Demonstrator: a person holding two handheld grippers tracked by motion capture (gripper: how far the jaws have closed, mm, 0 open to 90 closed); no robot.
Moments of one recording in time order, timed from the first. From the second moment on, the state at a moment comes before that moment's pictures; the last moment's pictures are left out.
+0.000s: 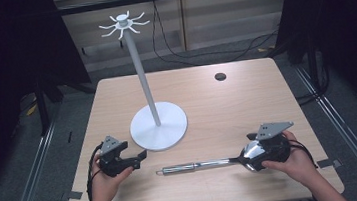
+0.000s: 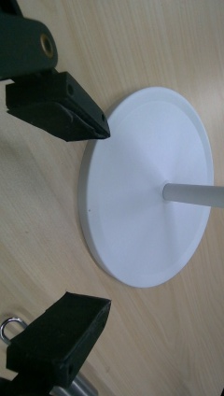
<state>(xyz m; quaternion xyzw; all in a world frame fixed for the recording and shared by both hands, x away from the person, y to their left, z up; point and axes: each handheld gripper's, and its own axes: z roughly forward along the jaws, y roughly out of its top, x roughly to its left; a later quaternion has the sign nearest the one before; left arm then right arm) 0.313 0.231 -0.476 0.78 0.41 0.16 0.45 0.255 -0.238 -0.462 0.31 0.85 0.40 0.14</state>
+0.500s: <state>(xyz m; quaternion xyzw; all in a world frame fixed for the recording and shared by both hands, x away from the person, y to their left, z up) 0.302 0.233 -0.476 0.79 0.39 0.16 0.45 0.258 -0.199 -0.466 0.28 0.86 0.41 0.11</state>
